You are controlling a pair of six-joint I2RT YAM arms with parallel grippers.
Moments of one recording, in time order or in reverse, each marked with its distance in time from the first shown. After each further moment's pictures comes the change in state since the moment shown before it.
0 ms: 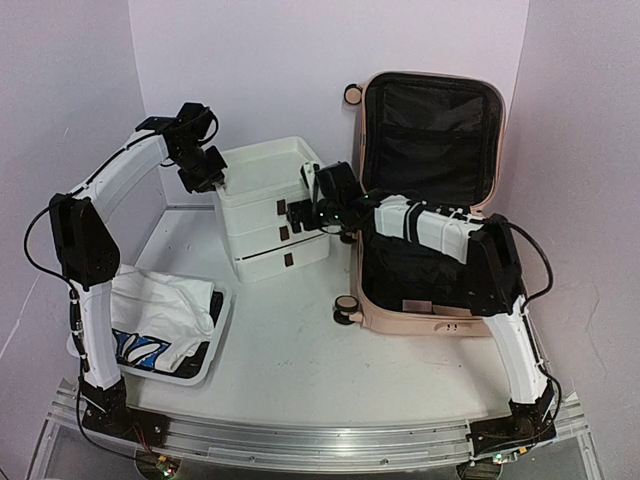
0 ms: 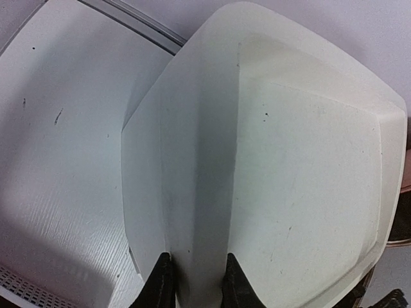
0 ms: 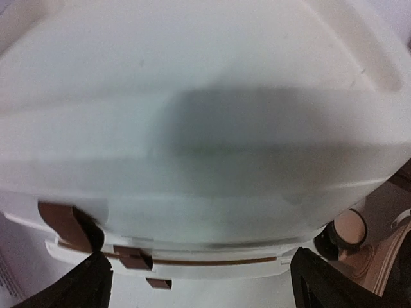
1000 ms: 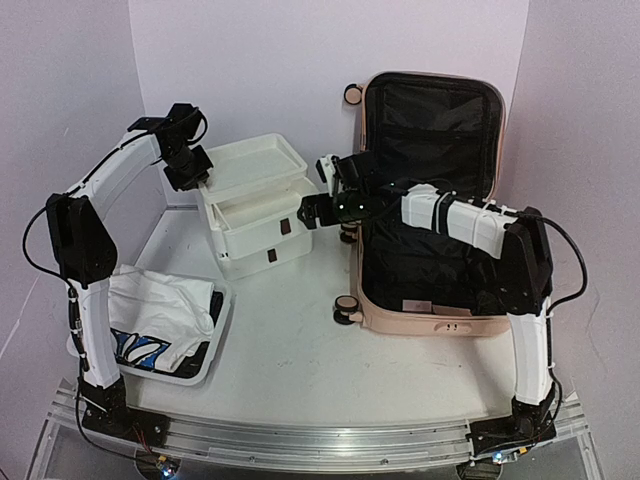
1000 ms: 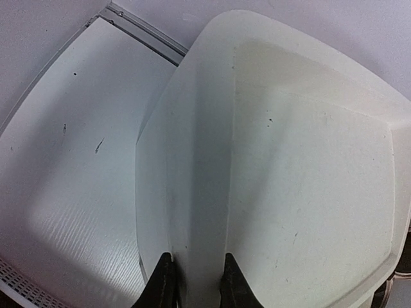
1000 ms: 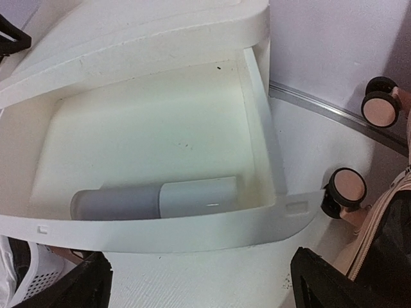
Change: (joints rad) left arm 0.057 0.004 0.003 -0.008 -0.104 0.039; right arm -0.032 -0.251 -0.270 -0.066 -0.158 0.052
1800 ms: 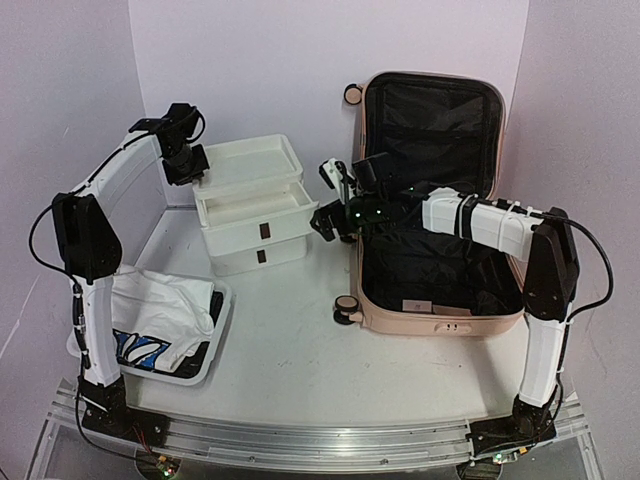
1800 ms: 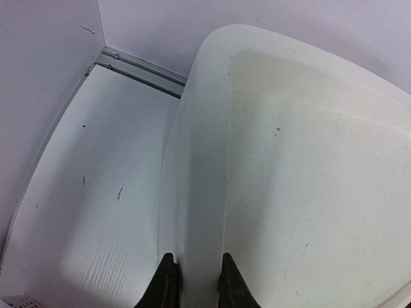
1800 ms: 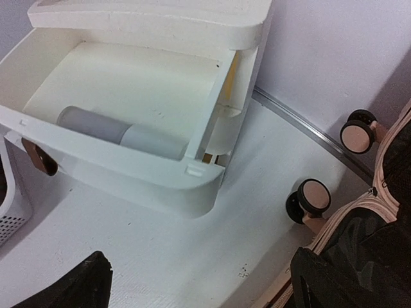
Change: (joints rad) left arm 0.038 0.062 0.064 0.045 -0.066 0.219; right arm -0.005 -0.156 -0.203 0.050 0.000 -0.278
